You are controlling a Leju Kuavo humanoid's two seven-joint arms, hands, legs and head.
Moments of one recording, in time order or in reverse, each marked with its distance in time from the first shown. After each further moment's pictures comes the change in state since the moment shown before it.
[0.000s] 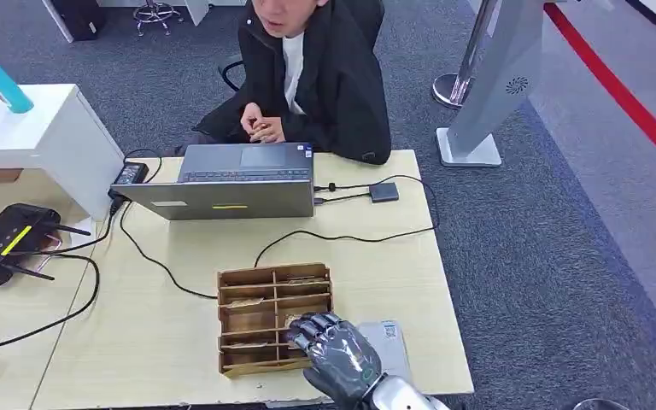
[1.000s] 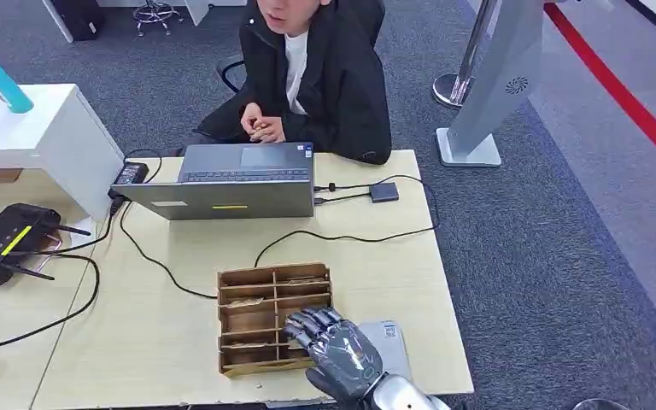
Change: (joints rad) left arm 0.000 0.000 -0.004 0.000 0.000 -0.002 0.000; right arm 0.000 0.000 -0.005 0.000 0.003 0.003 0.002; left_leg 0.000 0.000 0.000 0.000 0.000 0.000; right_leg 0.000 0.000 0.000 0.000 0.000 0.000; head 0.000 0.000
